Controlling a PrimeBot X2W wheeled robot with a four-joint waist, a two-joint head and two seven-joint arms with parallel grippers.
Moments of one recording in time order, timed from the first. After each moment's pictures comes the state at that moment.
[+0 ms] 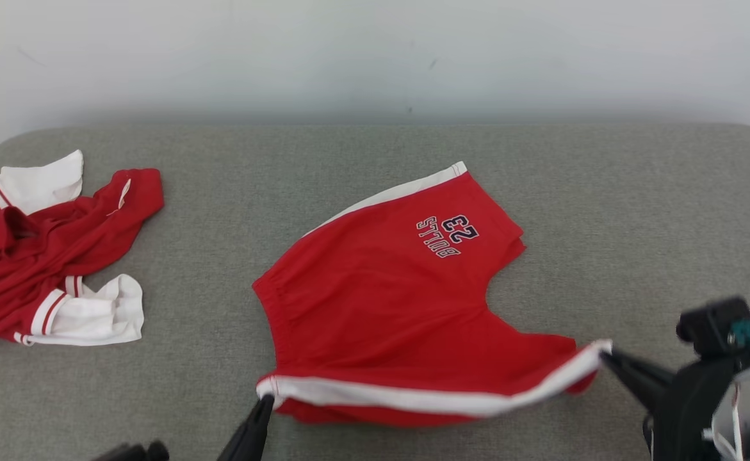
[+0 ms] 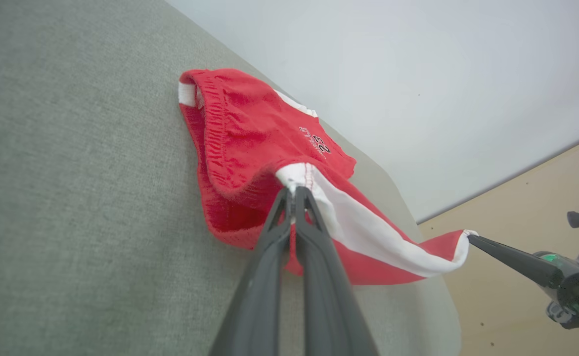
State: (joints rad) left arm 0.02 0.42 -0.56 0.00 -1.13 -0.10 -0.26; right arm 0.08 -0.45 0.06 -0.39 0.55 0.13 0.86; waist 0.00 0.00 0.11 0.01
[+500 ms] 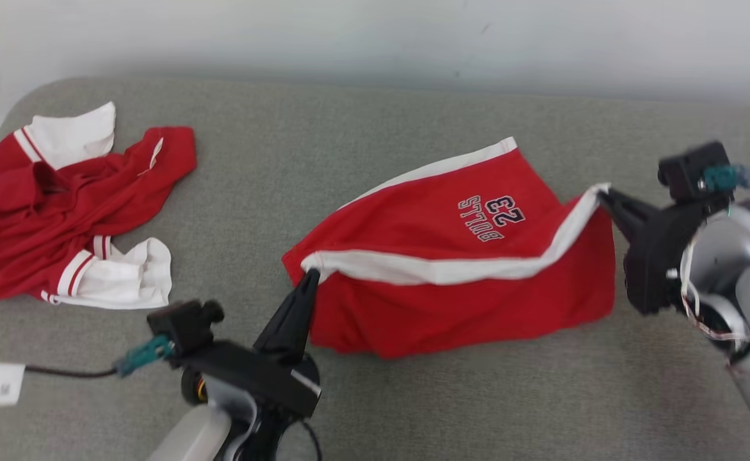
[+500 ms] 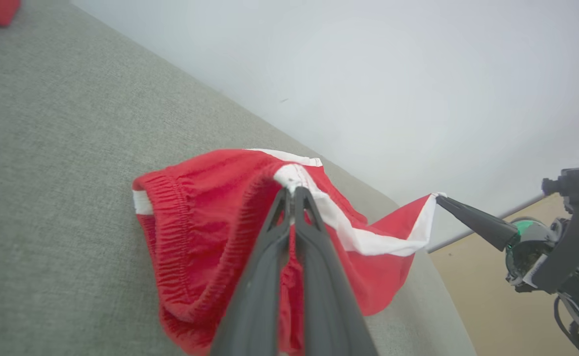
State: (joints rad) left arm -0.37 0.26 -0.58 0.19 -1.11 -0.04 -0.15; right arm -0.53 -0.54 0.32 0.14 0.46 0.13 0.56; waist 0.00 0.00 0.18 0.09
